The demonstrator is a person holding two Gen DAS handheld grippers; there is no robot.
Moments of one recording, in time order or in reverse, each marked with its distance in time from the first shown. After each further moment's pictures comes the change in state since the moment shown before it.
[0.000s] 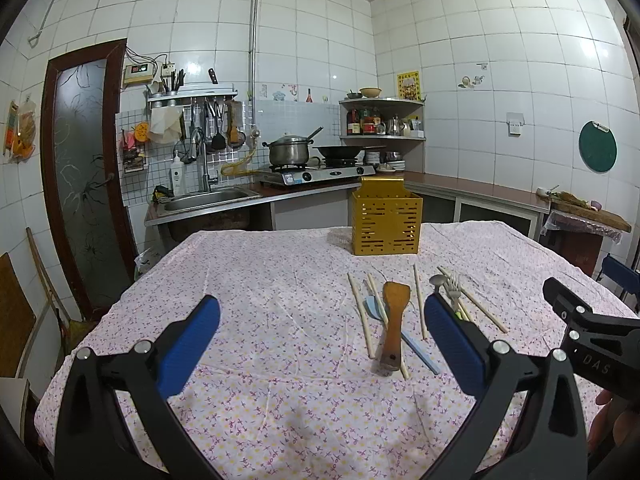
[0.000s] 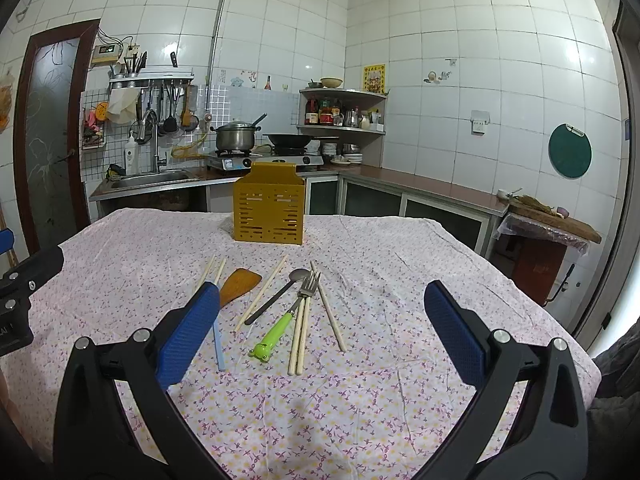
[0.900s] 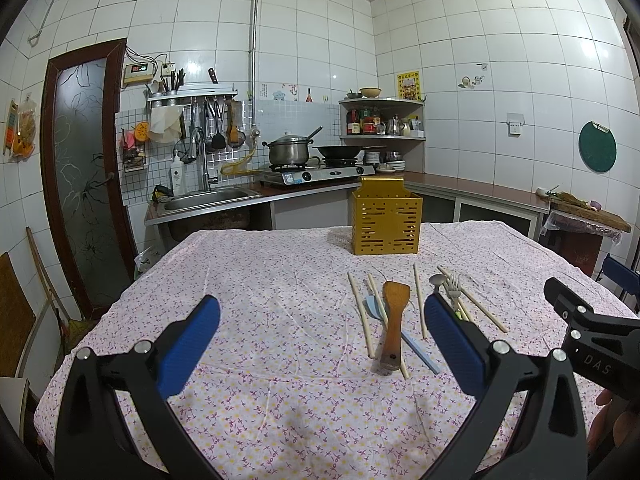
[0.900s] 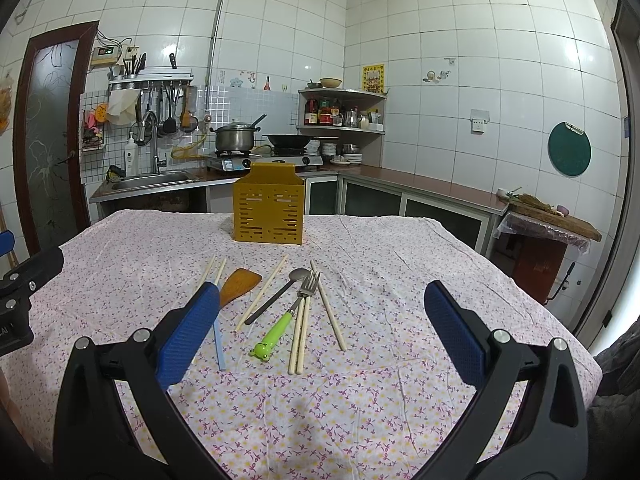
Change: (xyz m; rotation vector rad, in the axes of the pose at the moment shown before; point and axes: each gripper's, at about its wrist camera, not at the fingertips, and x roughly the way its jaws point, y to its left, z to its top) left arm 0.000 0.000 0.000 -0.002 0.000 -0.001; right arm 0.000 -0.001 -0.002 0.004 -0.002 -0.001
